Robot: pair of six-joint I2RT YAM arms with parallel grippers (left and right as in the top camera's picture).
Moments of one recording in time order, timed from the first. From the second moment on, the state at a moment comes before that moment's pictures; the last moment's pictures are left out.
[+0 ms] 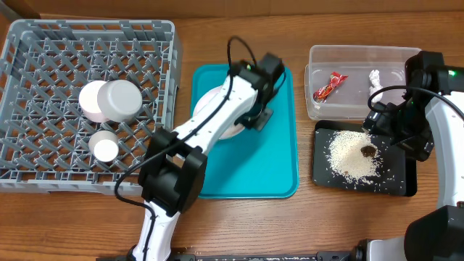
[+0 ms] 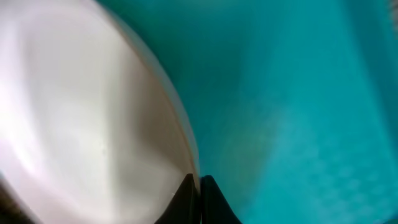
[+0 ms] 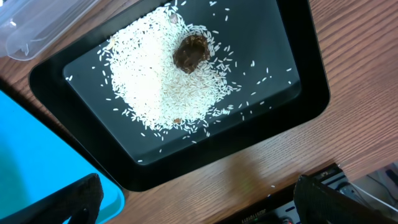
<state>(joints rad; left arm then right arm) -0.60 2.18 1.94 -1.23 -0.03 -0.04 -0.16 1.61 1.50 -1.50 0.04 0.46</state>
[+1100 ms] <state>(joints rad) 0.16 2.06 2.09 -1.41 0.90 0.34 -0.16 1.61 1.50 -1.51 0.04 0.46</state>
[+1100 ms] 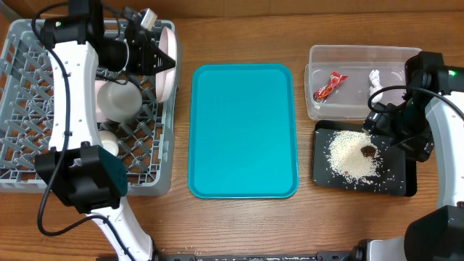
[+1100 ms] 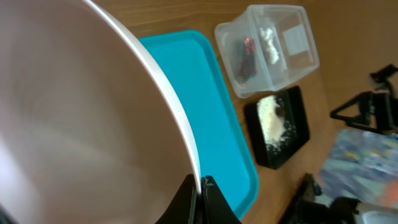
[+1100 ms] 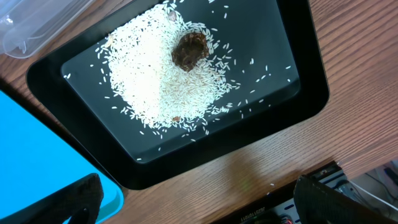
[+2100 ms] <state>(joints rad) 0.19 1.99 2.02 -1.44 0.57 0.30 -0.16 1.61 1.50 -1.49 0.01 0.43</state>
